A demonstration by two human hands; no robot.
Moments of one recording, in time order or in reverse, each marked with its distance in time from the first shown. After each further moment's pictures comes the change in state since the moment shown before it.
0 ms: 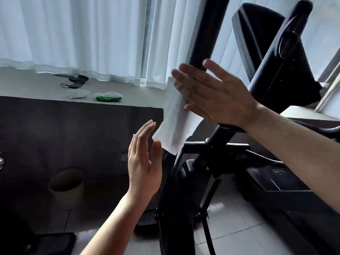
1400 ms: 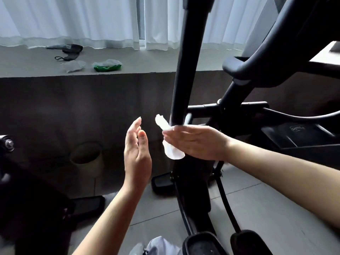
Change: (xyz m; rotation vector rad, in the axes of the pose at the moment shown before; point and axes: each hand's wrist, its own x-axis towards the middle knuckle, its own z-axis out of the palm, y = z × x) left_hand -0.047 -0.042 -0.025 -0.070 -0.150 -0.526; right_hand -0.074 -0.187 0.016 -0.070 -0.276 -0.285
